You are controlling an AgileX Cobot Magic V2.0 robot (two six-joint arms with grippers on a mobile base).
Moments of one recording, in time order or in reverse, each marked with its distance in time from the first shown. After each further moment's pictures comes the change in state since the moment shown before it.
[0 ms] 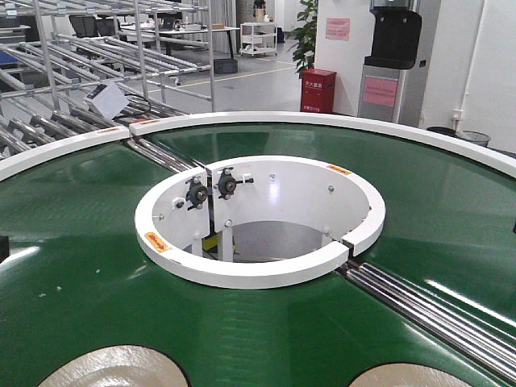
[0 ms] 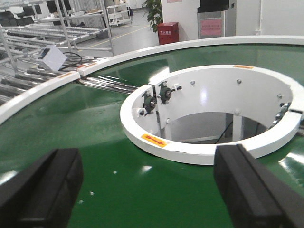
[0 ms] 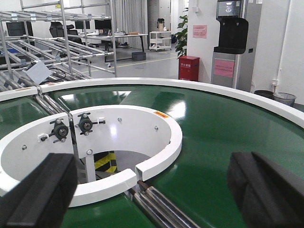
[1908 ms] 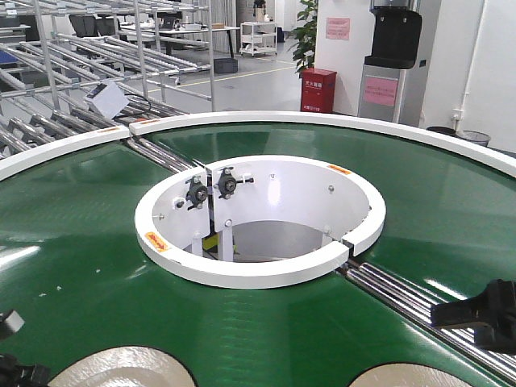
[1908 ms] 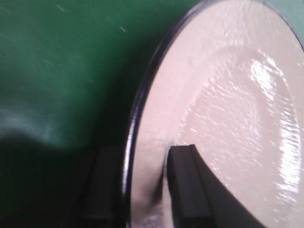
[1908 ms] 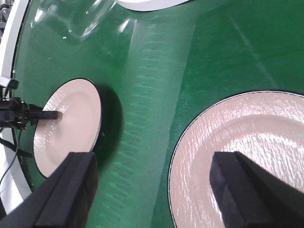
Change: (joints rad) left arm 0.426 1.088 -0.298 -0.880 0.897 0.814; right arm -0.325 0.459 -0.274 1.019 1.049 -0.694
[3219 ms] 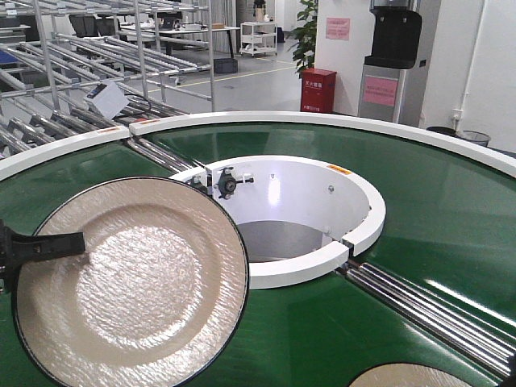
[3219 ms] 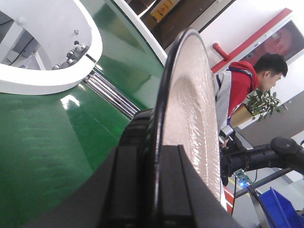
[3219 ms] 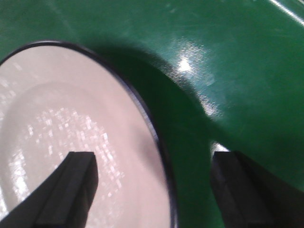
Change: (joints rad) left arm -0.021 -0.476 0.004 -0.526 0.186 0.018; right arm -0.183 0.456 -0.002 -0.276 -0.134 -0.024
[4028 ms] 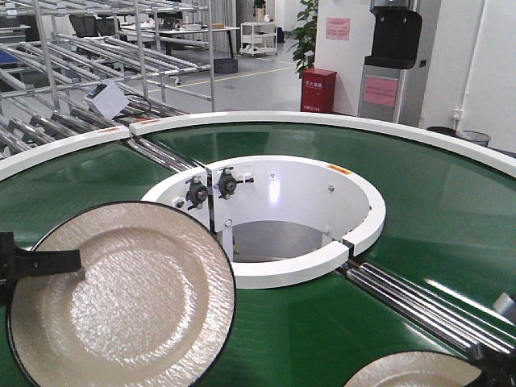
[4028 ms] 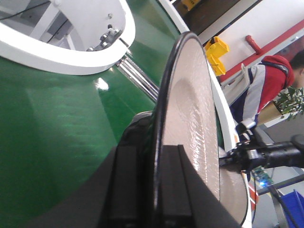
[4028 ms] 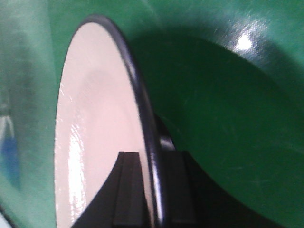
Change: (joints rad) left arm 0.000 0.000 0.002 0.115 -0.073 -0.082; right arm 0.093 0.053 -0.003 0.205 0.071 -0.079
